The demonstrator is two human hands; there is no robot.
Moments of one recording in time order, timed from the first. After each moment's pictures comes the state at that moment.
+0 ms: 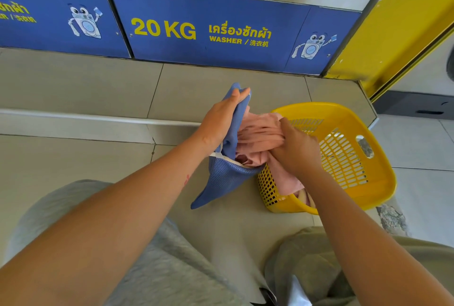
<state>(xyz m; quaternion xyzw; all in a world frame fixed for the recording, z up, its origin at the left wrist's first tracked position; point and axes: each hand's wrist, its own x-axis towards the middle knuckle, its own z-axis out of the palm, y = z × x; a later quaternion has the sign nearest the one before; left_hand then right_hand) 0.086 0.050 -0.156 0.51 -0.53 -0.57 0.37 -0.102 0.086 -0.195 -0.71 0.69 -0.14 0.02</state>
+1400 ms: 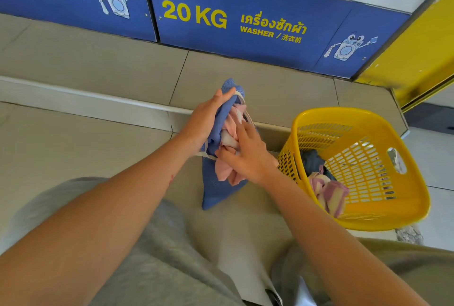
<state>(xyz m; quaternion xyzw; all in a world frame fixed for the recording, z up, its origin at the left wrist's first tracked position) 0.161 0.060 -0.167 0.55 -0.45 -0.58 0.39 0.026 0.083 -0.228 -0.74 0.58 -0.15 0.31</state>
